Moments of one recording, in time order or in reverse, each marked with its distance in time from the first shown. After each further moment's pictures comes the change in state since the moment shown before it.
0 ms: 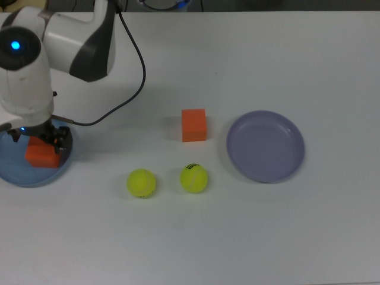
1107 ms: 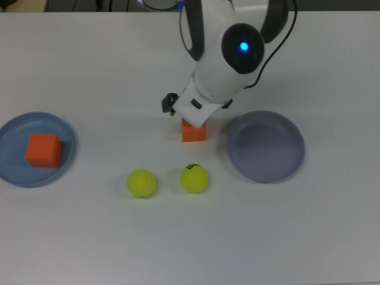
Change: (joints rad) arm 0.392 -0.089 0.133 -0.076 0.030 -0.401 0.095
